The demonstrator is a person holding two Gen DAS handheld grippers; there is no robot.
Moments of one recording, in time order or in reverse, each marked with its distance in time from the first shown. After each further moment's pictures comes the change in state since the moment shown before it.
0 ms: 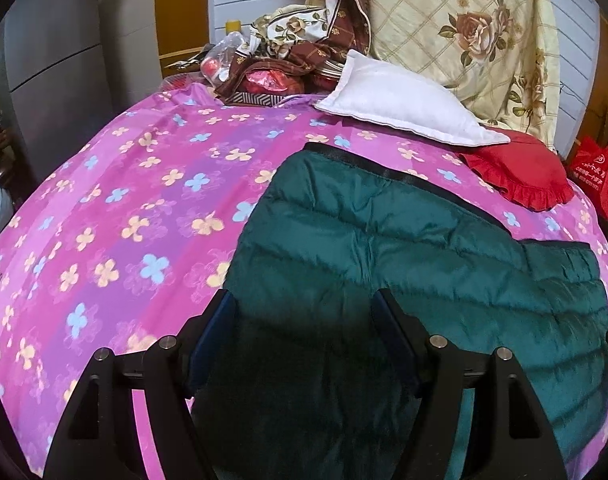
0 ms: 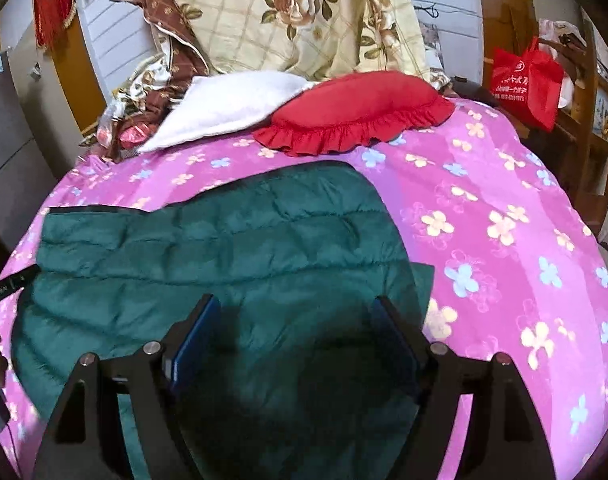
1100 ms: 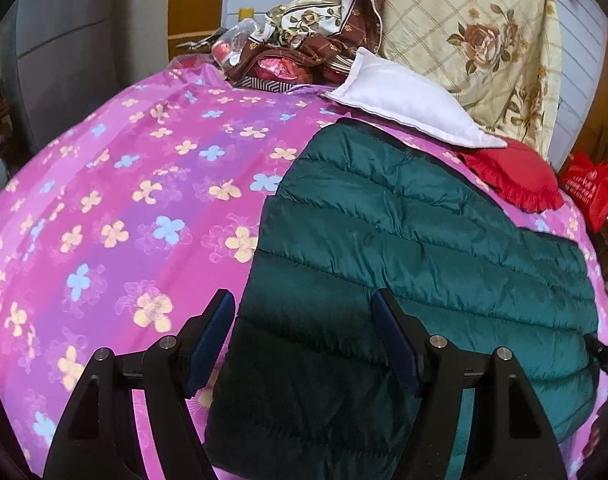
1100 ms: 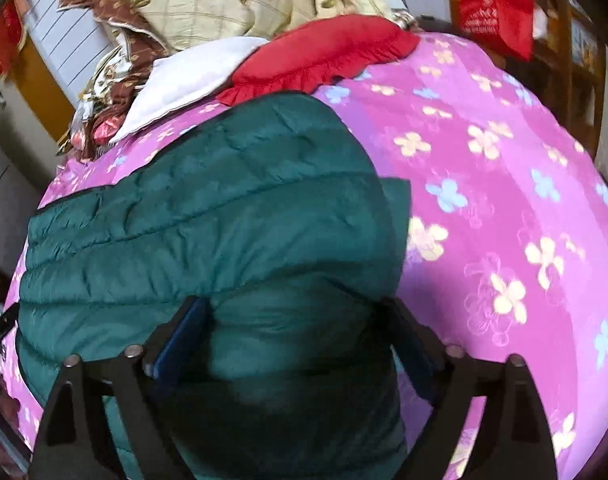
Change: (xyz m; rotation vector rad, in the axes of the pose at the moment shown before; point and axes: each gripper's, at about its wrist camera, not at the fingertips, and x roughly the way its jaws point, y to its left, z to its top) left arm -0.005 0.035 -0.025 -0.084 0.022 -0.074; right arm 0.016 -0.030 -0.025 0.174 0.142 -0.002
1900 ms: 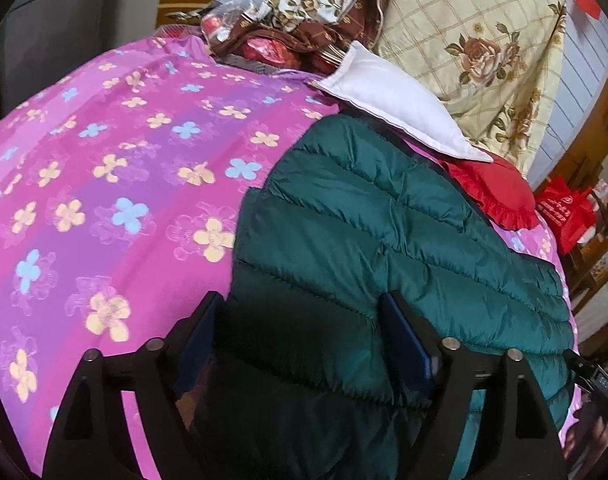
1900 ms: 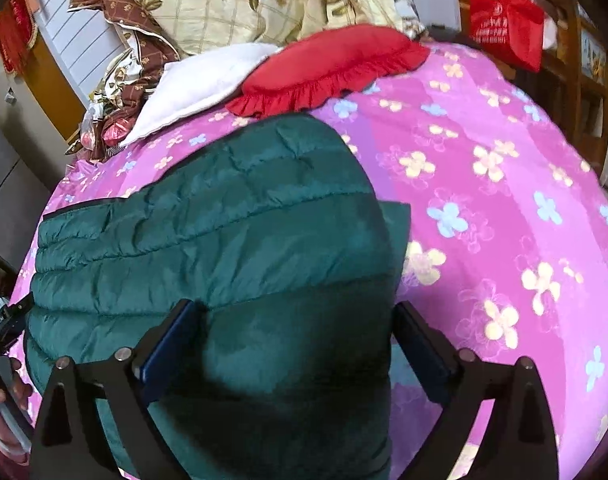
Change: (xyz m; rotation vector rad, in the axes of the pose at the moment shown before) left arm 0.031 0.015 0.009 -0.079 0.054 -0.158; right arm -0.005 -0.002 0.012 -0.027 -0.004 0.030
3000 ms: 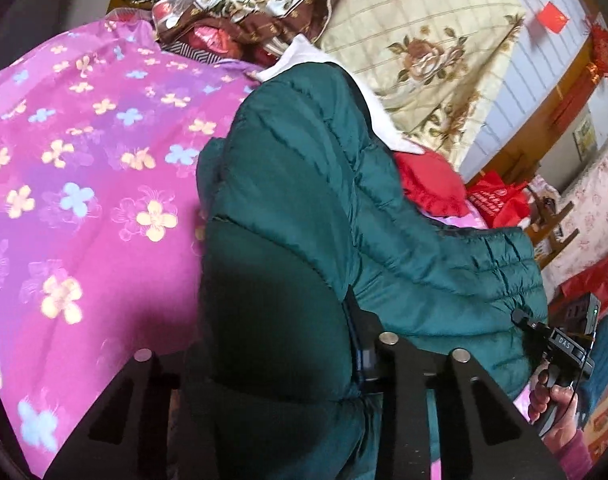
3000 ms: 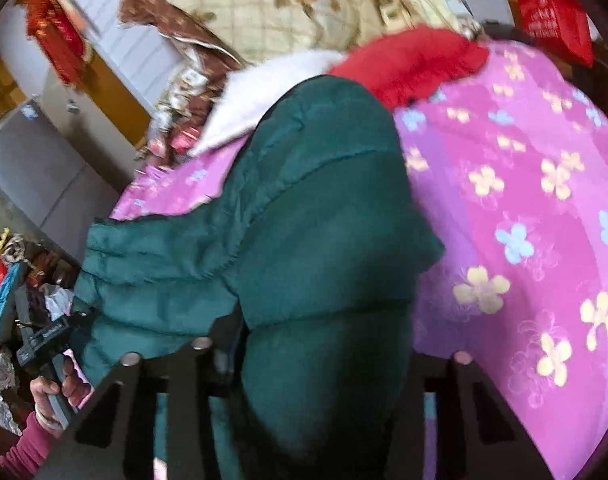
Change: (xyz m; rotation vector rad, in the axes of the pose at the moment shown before) left arm -0.036 0.001 -0.009 0.011 0.031 -0.271; right arm -0.011 0.005 0.011 -0.051 -0.042 0.296
